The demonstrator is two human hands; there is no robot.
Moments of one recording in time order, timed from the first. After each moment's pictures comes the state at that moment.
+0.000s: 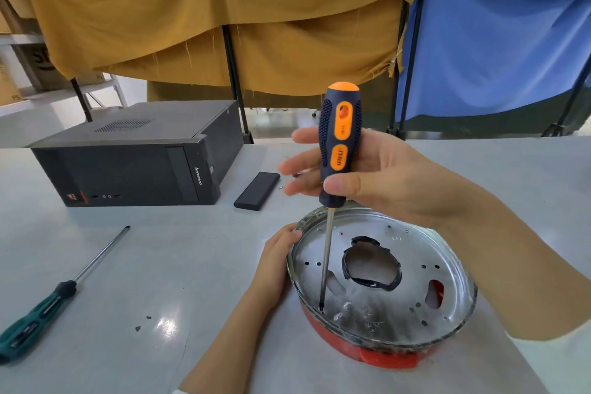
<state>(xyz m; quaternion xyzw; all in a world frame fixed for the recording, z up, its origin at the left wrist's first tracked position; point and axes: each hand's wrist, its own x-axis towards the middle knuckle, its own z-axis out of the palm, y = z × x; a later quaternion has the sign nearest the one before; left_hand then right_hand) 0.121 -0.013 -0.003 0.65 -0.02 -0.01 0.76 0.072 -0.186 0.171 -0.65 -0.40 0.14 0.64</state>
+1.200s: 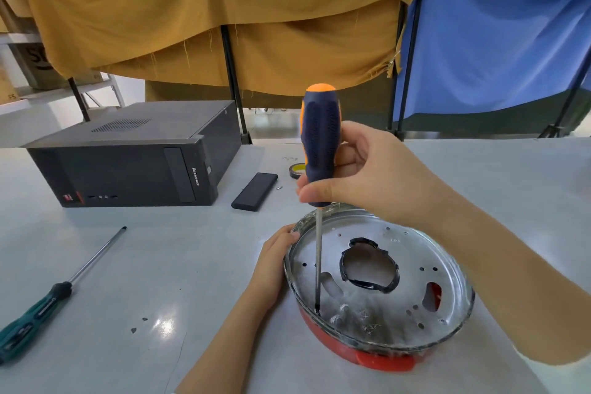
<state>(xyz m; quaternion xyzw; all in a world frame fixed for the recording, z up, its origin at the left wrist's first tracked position) 0.125 -0.013 -0.006 0.67 -0.02 -0.02 0.74 0.064 -0.174 0.171 -0.77 -0.27 -0.03 0.58</state>
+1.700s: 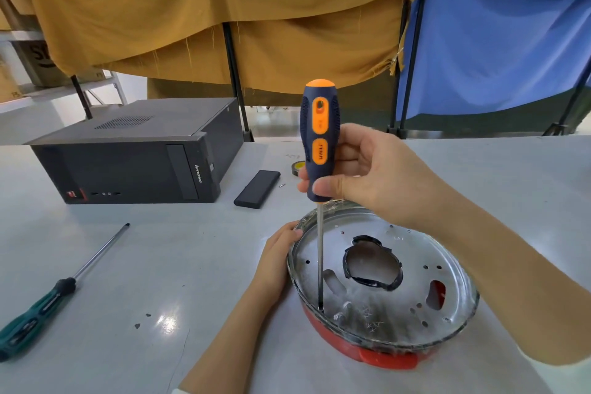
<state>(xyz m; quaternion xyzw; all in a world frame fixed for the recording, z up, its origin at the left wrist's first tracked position) 0.123 -0.014 -0.003 0.68 -0.03 -0.01 0.73 0.065 -0.173 0.167 -0.73 -0.28 0.00 0.62</state>
